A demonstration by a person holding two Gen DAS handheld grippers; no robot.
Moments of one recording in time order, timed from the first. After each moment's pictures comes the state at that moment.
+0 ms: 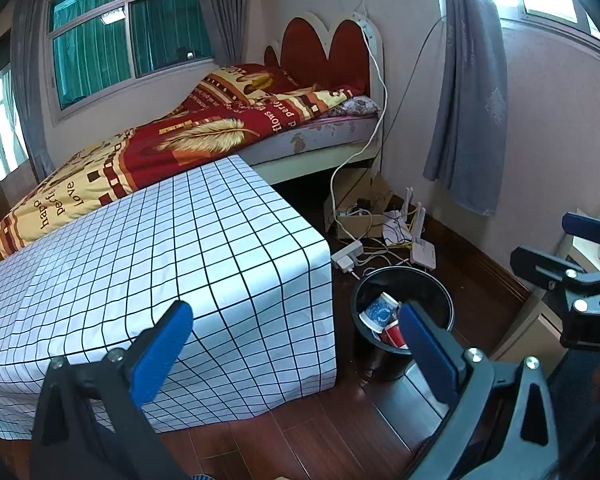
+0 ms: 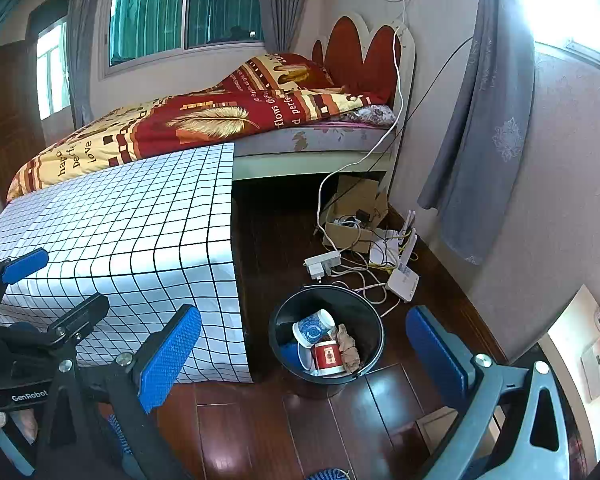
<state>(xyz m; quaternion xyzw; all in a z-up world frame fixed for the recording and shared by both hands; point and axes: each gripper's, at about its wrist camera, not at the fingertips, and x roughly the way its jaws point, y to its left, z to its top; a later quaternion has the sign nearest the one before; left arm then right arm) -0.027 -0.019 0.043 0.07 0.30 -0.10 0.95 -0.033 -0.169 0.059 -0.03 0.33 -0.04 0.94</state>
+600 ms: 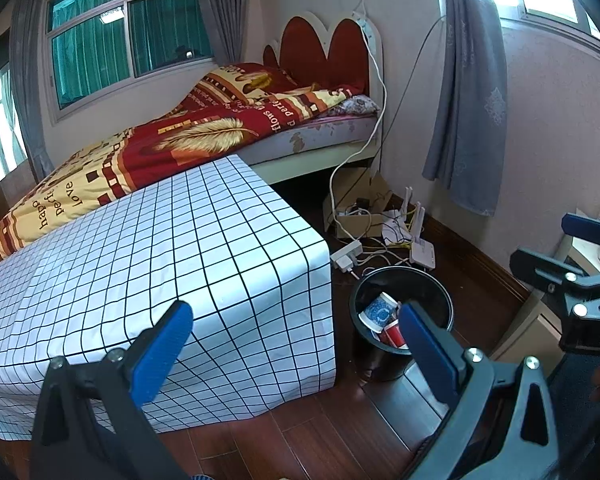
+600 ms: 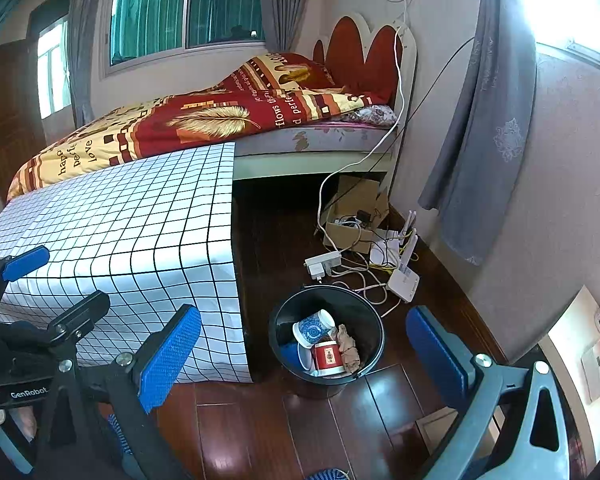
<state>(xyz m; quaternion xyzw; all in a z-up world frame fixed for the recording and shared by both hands) -0.026 -0.020 0.044 0.07 0.30 -0.10 0.95 -0.032 -0.168 0.058 -0.03 0.33 -0.04 0.94</state>
